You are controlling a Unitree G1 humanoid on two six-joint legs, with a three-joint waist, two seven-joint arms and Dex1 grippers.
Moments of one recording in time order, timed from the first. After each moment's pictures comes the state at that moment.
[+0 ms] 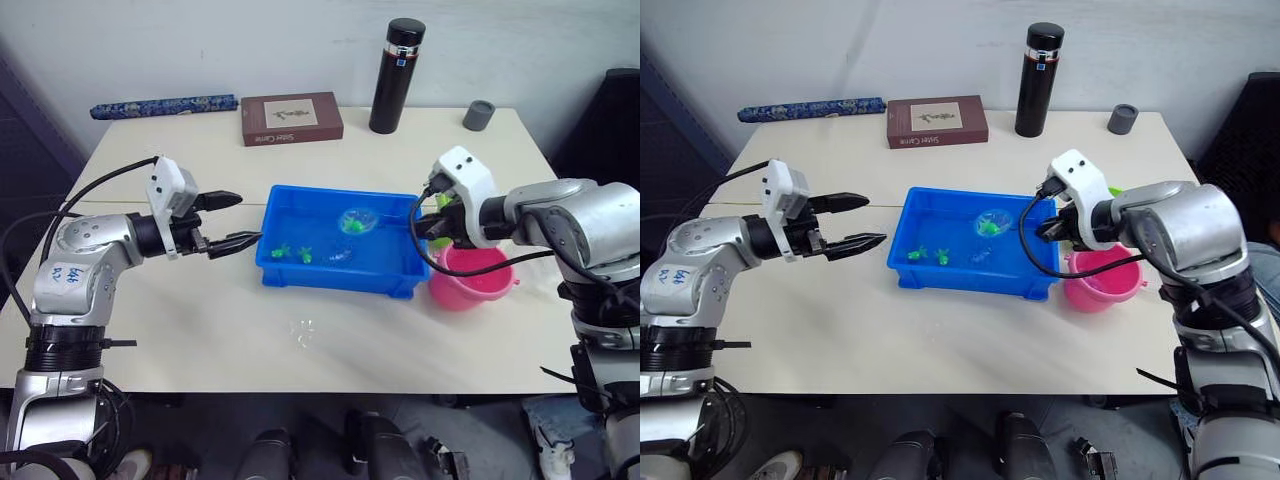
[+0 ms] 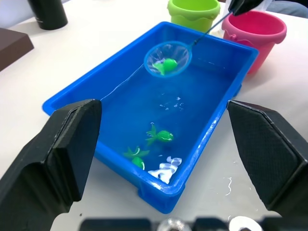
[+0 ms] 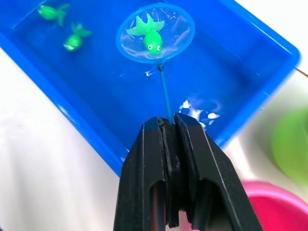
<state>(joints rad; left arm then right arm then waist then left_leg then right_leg) -0.61 0.72 0.09 0.08 -0.43 0.46 -1.00 -0.88 -0.81 0.10 -0.18 0.37 1.39 0.78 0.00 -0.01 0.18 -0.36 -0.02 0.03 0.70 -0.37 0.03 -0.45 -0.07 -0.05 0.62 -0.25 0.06</state>
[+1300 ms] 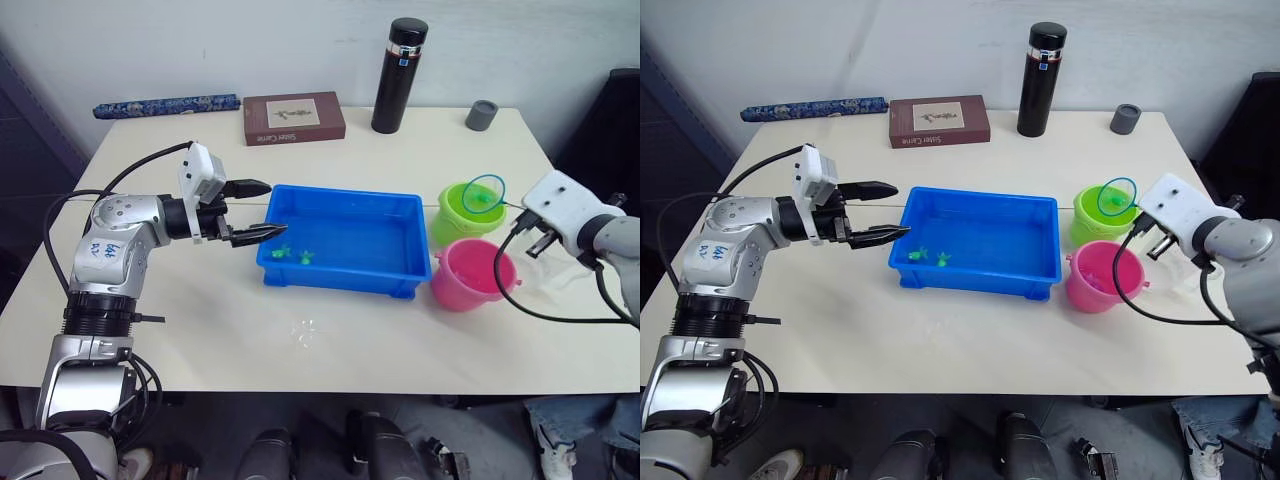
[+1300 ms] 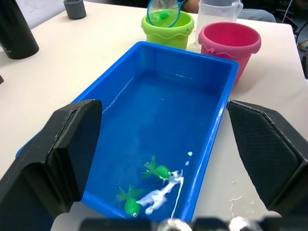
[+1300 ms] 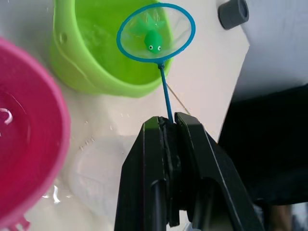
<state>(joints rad) -0.76 0.64 0.02 0.25 -0.38 0.34 -1.09 -0.46 -1.10 0.08 -0.09 -0.10 0.57 0.59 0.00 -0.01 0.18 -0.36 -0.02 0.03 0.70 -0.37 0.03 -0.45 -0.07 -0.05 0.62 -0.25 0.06</state>
